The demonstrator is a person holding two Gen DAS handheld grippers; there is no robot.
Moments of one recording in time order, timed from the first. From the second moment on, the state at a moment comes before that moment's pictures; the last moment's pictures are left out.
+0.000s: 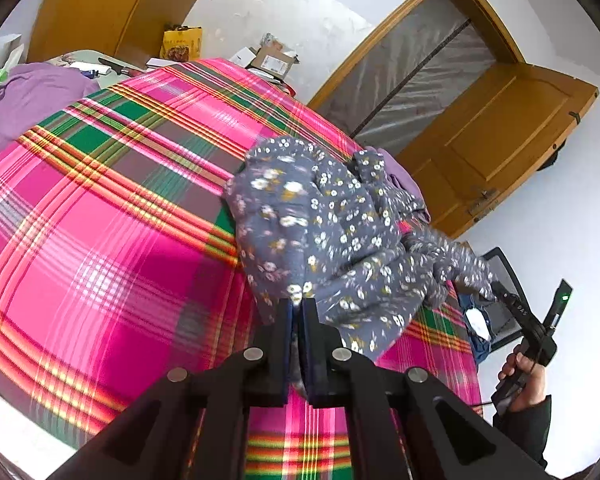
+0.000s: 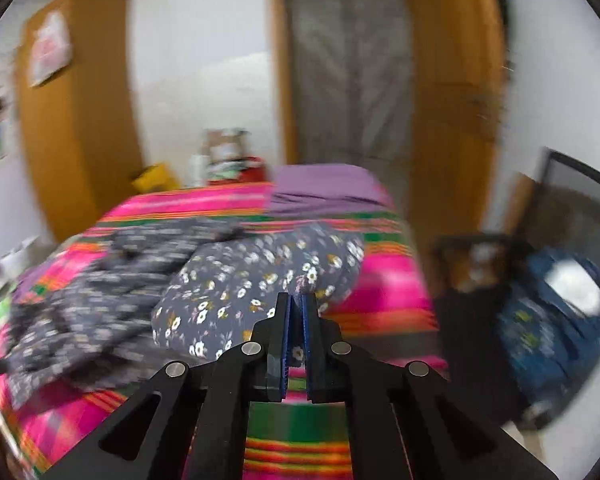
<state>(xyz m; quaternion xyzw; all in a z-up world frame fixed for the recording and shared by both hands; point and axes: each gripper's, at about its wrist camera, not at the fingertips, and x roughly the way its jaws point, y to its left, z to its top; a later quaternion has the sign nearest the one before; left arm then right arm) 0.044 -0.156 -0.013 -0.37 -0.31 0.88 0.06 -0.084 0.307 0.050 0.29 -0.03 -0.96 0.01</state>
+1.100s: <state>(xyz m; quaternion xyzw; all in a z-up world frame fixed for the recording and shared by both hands) 0.006 -0.189 -0.044 -0.40 -0.36 0.84 -0.01 -0.056 0.143 0.031 0.30 0.03 -0.91 0.29</state>
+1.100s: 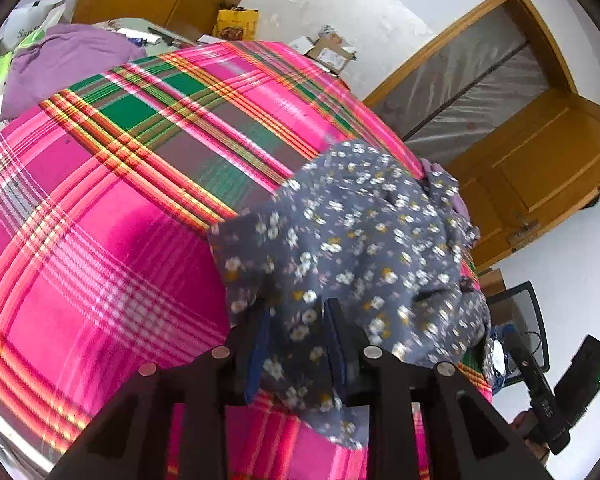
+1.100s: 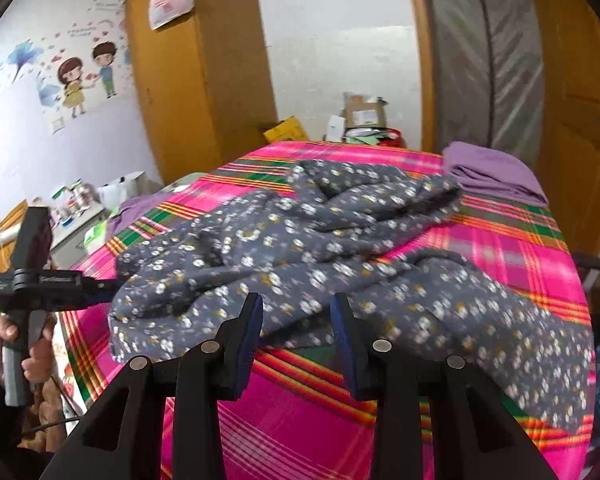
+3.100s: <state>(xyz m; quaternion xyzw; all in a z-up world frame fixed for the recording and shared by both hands) 0.132 -0.222 -0.034 -0.38 -0.40 0.83 -0.02 -0.241 -0.057 -0.004 0.49 0.18 -0.72 0.47</state>
